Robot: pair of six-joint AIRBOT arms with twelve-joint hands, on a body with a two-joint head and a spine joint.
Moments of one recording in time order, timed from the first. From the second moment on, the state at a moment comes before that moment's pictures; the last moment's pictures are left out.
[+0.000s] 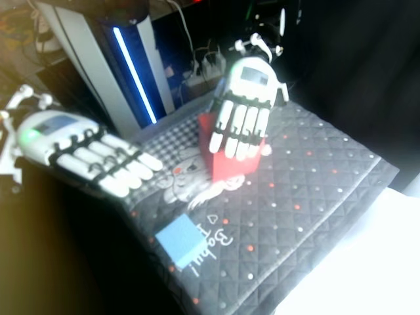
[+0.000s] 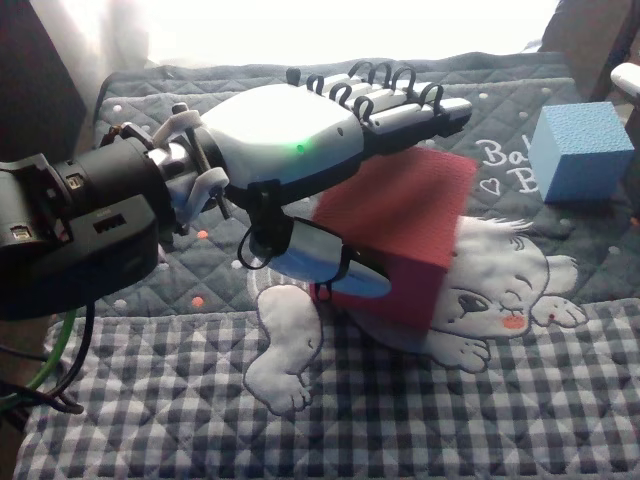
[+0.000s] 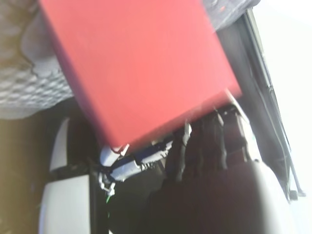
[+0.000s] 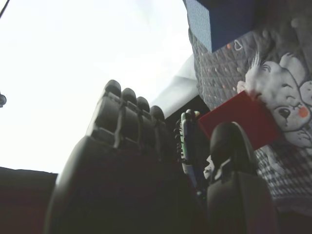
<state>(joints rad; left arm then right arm) 0.56 -1.14 1.10 0.28 -0.49 0.92 -0.97 -0.65 0.71 0.35 1.12 -1.54</state>
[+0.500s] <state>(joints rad) 0.56 -1.14 1.11 0.28 -0.47 0.92 -0.97 -0.65 0.71 0.35 1.12 -1.54</state>
